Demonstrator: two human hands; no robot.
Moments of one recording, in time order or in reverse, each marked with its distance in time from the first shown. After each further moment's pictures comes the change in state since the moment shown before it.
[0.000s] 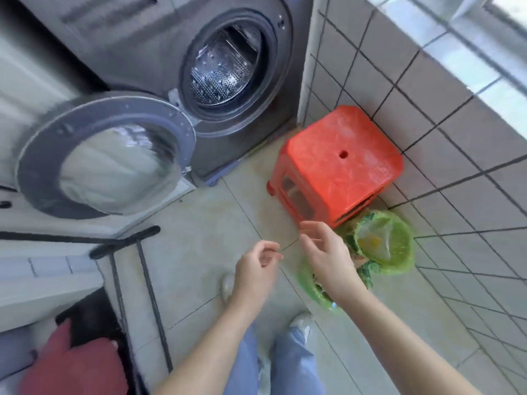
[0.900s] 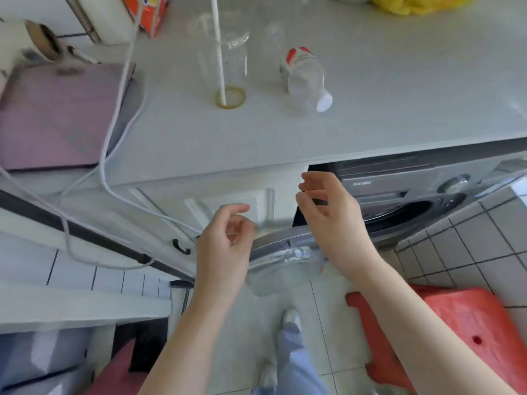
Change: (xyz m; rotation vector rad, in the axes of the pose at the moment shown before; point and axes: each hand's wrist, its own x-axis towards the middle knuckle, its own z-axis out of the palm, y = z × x) left_hand 0.024 0.171 -0.490 -0.166 0.687 0.299; right_hand -0.002 -0.478 0.267 -0.130 -0.202 -0.666
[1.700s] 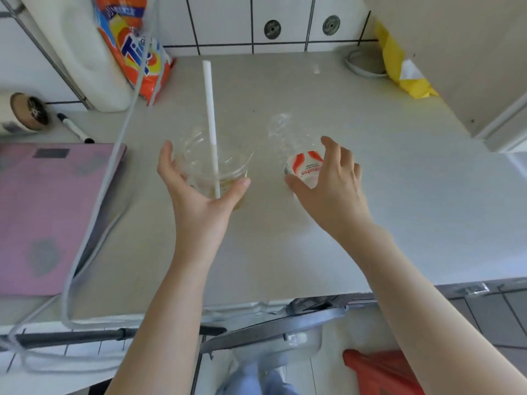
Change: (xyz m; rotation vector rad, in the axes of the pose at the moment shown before) left_hand 0.230 0.077 0.017 -0.242 0.245 0.134; right_hand 0.234 -0.061 -0.013 -0.484 0.049 -0.066
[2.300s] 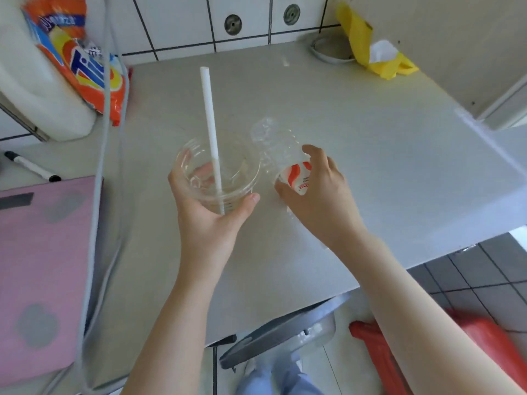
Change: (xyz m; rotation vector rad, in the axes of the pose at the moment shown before) left_hand 0.023 0.004 -0.009 -0.074 -0.245 0.092; right_hand -0.013 -0.031 0.019 0.137 0.072 0.131
